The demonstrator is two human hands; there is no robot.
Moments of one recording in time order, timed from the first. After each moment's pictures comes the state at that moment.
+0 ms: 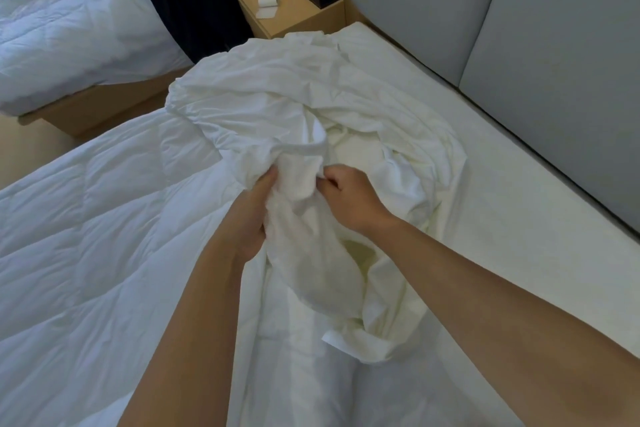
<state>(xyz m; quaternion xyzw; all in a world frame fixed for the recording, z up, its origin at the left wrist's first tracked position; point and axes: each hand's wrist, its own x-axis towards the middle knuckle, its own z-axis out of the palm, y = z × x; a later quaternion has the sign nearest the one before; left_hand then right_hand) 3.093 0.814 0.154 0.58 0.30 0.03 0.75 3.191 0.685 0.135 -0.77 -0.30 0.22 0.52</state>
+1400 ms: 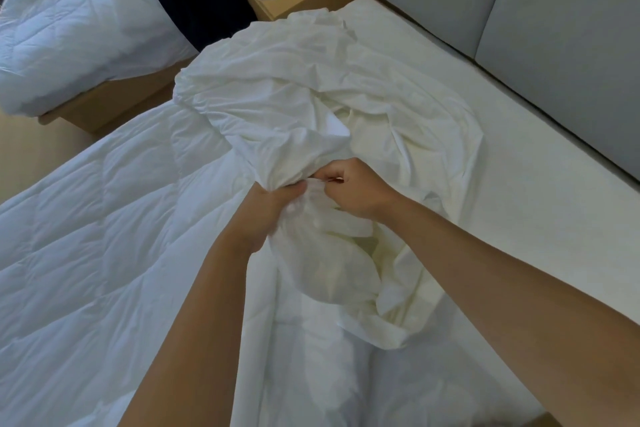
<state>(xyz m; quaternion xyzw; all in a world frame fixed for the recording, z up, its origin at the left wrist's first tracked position) 3.092 0.816 0.148 0.70 0.31 -0.01 0.65 3.196 0.684 0.128 -0.73 -0.29 0.33 0.52</state>
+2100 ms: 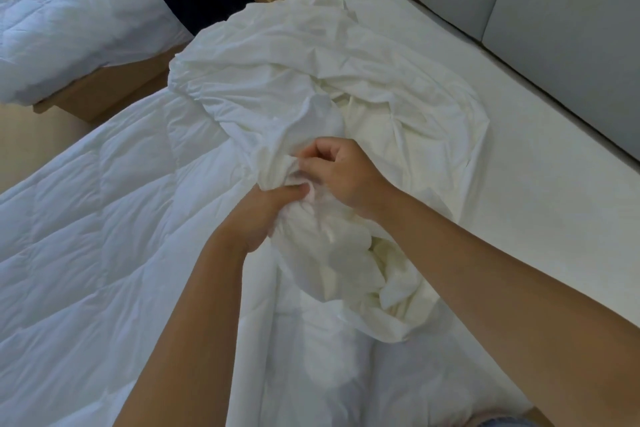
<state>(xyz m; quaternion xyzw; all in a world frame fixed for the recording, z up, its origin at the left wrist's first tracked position) 3.090 0.818 0.145 0.67 0.28 -0.05 0.69 3.186 0.697 0.142 -0.64 -0.22 0.34 0.65</state>
